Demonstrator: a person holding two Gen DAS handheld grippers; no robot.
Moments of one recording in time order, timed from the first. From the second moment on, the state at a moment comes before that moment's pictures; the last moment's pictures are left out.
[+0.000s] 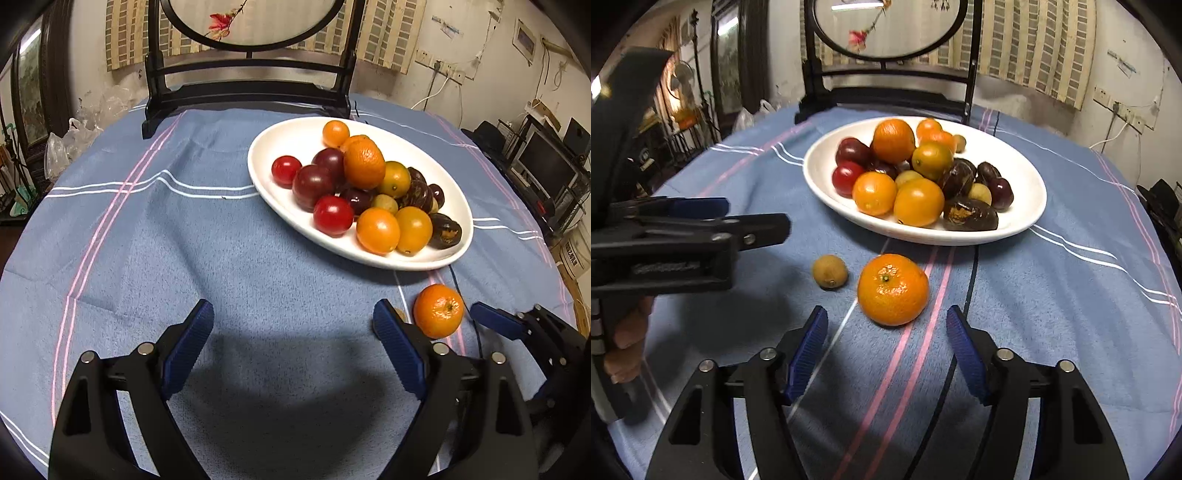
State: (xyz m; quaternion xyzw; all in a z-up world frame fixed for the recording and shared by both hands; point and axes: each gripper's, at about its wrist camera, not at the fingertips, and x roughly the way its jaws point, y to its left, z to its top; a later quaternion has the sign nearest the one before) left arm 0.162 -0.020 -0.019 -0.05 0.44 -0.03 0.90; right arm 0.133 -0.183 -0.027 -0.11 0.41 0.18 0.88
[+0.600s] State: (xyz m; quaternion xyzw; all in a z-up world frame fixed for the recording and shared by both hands) left arm 0.155 -0.037 -0.021 -0.02 0.45 -0.04 0.89; right arm 0.149 -0.211 -0.026 -0.05 0.42 0.16 0.89
